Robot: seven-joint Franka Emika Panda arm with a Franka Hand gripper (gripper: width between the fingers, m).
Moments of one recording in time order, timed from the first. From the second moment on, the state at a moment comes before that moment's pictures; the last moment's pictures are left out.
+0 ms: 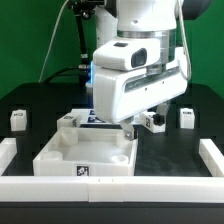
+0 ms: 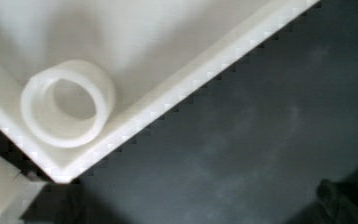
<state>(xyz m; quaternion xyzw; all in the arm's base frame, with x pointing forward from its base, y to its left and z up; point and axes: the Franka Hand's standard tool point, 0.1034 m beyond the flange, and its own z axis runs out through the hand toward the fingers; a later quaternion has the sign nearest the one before) 0.576 0.037 0.067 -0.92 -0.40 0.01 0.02</state>
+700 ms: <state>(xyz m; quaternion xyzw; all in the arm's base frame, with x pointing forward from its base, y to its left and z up) 0.576 0.037 0.067 -0.92 -0.40 0.01 0.02</state>
